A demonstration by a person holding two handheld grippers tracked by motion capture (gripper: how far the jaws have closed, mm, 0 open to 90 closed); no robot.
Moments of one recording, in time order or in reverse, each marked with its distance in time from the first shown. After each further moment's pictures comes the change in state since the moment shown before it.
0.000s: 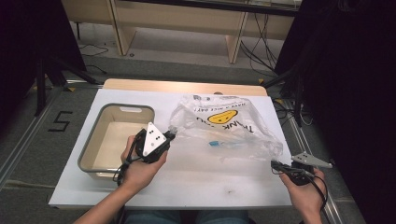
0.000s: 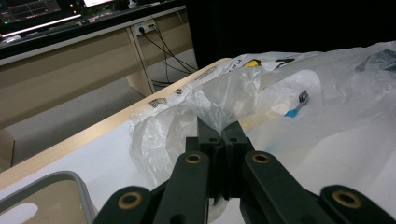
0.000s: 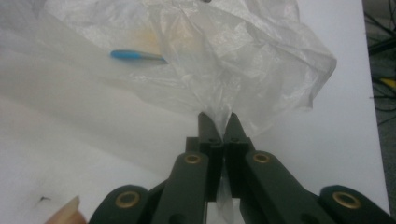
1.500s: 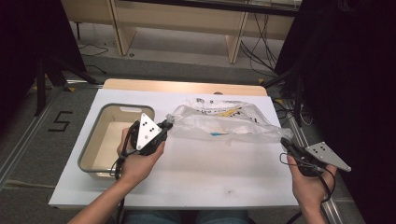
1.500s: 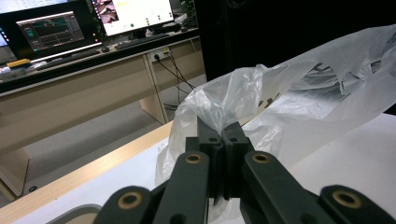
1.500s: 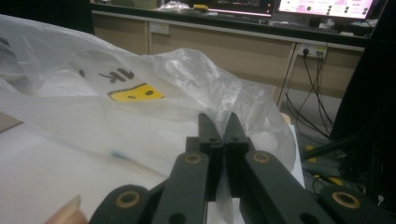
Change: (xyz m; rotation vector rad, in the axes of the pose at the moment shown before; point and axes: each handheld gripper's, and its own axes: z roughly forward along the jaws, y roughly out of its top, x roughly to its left) left arm 0.013 0.020 -0.004 -0.105 0.048 -0.018; right arm 0.010 0.044 -0.026 -0.392 -0.120 -0.091
